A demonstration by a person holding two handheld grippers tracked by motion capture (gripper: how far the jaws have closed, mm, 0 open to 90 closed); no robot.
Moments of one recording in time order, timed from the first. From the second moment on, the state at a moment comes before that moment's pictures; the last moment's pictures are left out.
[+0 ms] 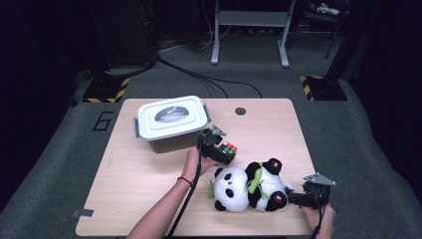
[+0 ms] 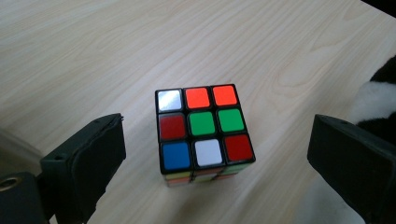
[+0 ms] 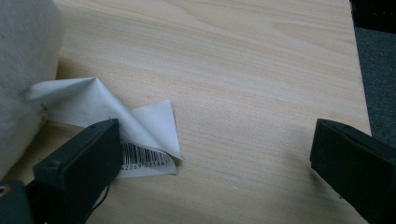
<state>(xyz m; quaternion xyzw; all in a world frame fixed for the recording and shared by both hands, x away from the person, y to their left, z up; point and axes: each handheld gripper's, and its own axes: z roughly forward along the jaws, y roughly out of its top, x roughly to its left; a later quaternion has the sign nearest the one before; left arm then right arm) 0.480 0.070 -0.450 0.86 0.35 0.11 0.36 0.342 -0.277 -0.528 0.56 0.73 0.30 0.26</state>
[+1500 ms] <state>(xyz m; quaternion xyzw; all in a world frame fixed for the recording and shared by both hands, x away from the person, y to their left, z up) 0.506 0.059 -0.483 0.89 0.32 0.08 0.31 0.342 -0.278 -0.528 0.56 0.73 0.30 0.25</state>
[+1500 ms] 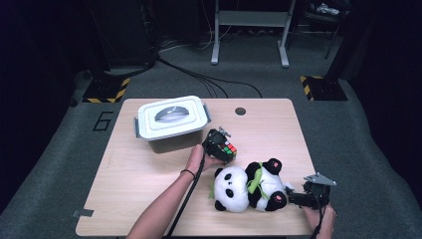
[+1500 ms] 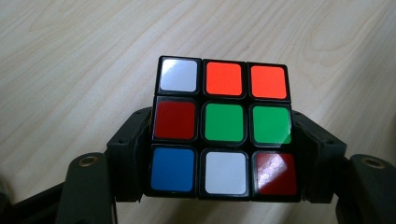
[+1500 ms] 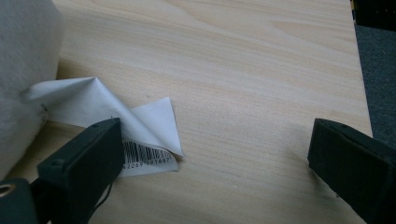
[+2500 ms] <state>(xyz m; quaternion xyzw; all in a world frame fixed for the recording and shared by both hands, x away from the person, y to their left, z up) 0.481 0.092 -0.451 0.87 0.34 0.11 0.34 0.343 -0.279 -0.528 0.57 0.72 0.31 0.24</state>
